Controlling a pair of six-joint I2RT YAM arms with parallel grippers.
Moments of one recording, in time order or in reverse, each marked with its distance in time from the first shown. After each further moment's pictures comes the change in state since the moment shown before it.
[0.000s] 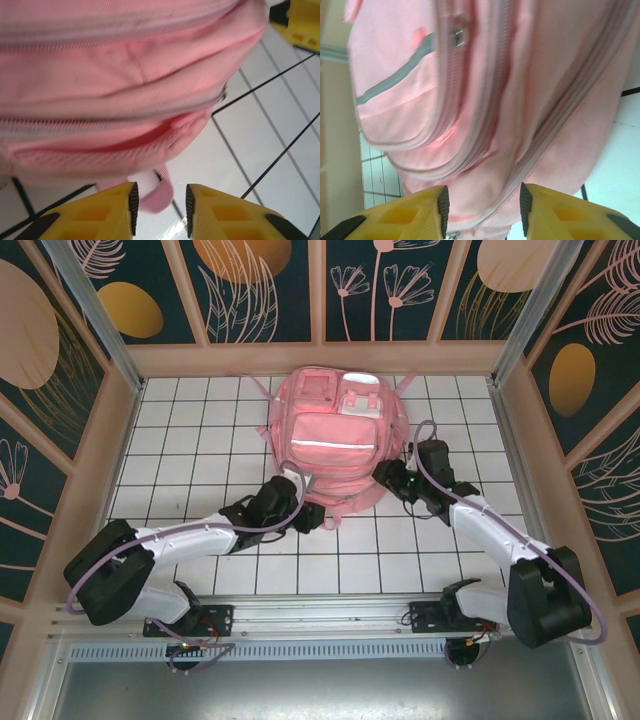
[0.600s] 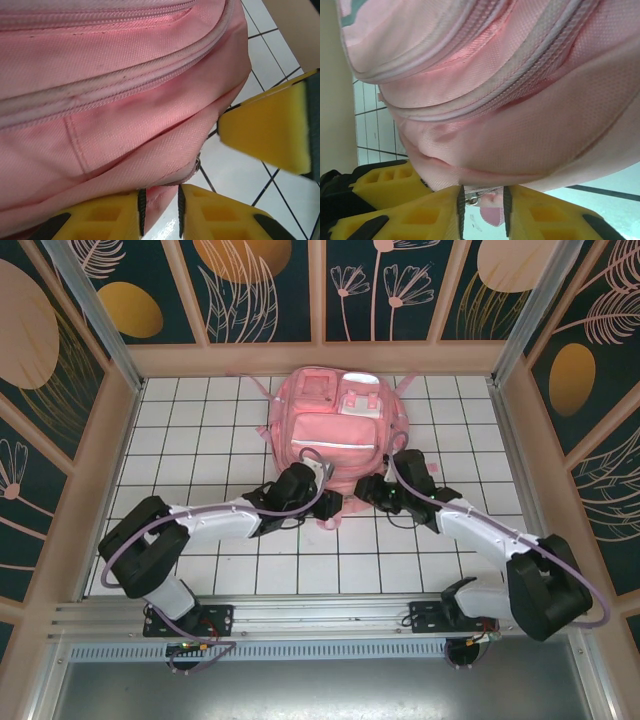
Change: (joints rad) left arm 0.000 0.222 0.167 0.067 0.058 -0.020; right arm 0.148 0.077 -0.032 0.066 -0.021 0.016
